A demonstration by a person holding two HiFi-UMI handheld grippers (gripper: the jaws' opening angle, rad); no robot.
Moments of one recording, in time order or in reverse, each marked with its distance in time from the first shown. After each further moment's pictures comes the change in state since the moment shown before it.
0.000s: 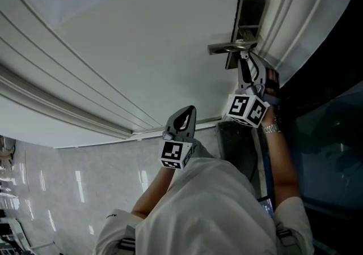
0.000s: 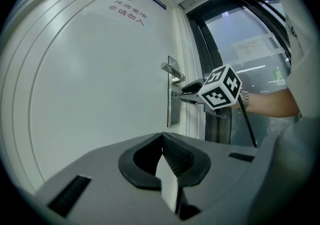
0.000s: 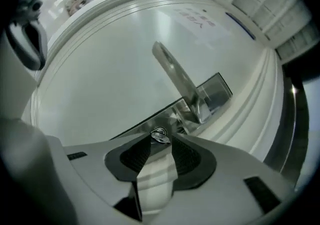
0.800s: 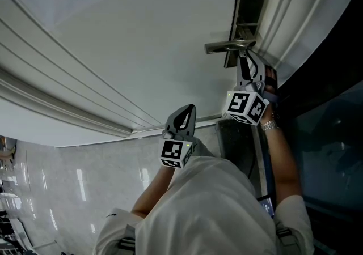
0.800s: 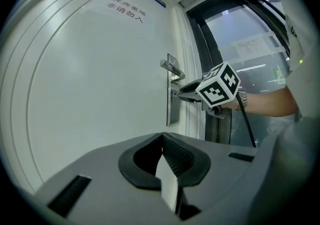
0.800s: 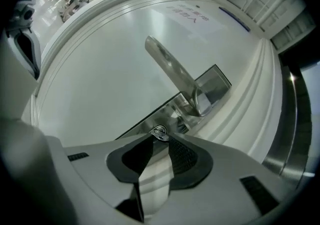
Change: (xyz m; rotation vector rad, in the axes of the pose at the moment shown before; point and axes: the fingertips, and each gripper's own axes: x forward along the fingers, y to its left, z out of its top) left arm 0.007 -0.002 -0.004 0.002 0.013 0.001; right arm 0.007 -0.001 -0.004 0.082 0.000 0.009
